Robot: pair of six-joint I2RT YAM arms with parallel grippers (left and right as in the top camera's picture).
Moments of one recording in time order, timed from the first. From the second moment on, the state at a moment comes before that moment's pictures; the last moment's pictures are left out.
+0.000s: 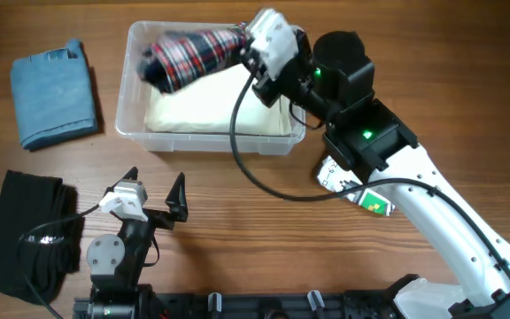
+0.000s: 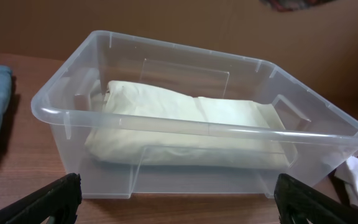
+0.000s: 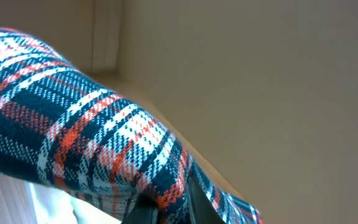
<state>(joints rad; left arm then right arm) -0.01 0.08 0.01 -0.05 0.21 -0.20 0.59 1.47 1.36 -0.05 -0.21 -0.24</state>
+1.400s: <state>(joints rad) -0.01 0.08 0.01 -0.05 0.21 -0.20 0.63 2.04 1.35 0.64 -0.46 0.96</state>
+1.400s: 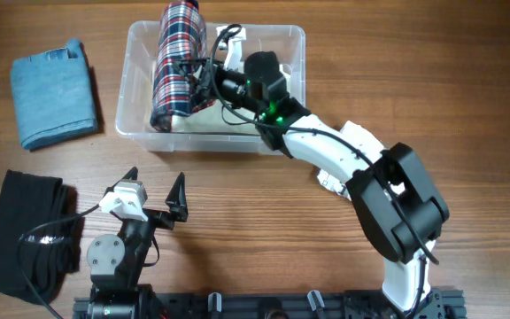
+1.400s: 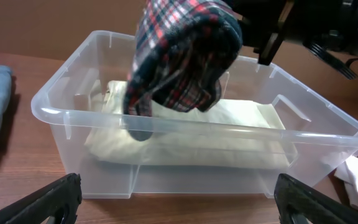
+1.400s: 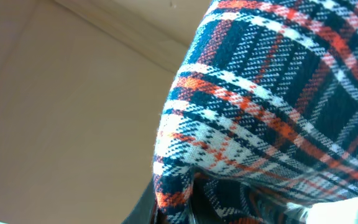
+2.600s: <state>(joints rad) -0.01 0.08 0.01 -0.05 0.21 -0.20 0.49 2.08 1.35 0.41 -0.54 0.80</state>
